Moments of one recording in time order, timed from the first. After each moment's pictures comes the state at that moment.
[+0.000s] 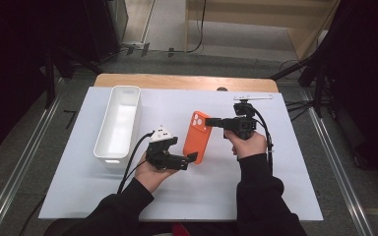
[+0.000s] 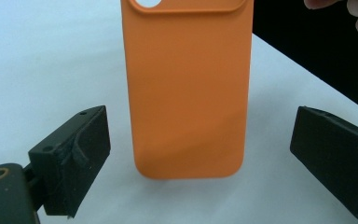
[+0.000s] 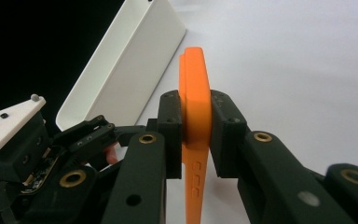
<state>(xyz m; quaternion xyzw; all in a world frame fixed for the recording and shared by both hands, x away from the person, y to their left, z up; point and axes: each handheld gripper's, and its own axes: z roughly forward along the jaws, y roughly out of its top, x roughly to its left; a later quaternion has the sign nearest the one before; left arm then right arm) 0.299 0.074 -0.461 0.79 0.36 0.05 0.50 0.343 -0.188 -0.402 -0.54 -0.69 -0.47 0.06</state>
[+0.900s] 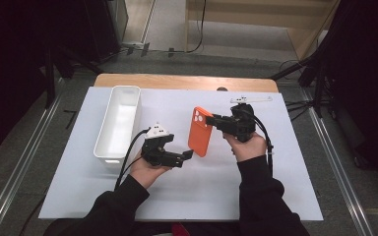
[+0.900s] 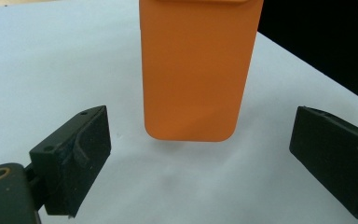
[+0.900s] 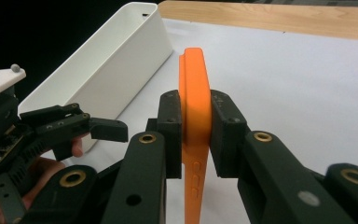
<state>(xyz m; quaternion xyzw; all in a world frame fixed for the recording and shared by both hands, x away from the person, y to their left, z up) 0.306 0.085 -0.456 0.80 0.35 0.05 0.49 0.328 -0.178 -0.394 -0.49 -0.73 -0.48 -0.06</state>
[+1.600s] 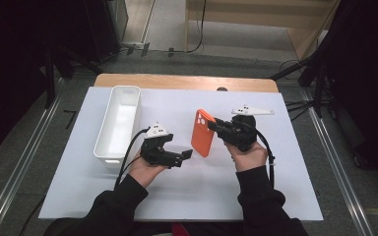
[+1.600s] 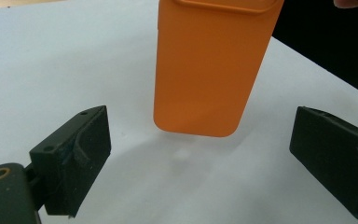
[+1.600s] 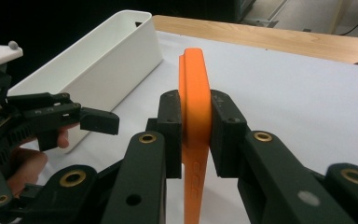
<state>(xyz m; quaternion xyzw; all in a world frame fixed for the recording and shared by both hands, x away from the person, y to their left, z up) 0.308 0.087 -0.457 0.80 0.34 0.06 0.49 0.303 -0.175 -0.403 -0.47 -0.72 -0.49 -0.13</state>
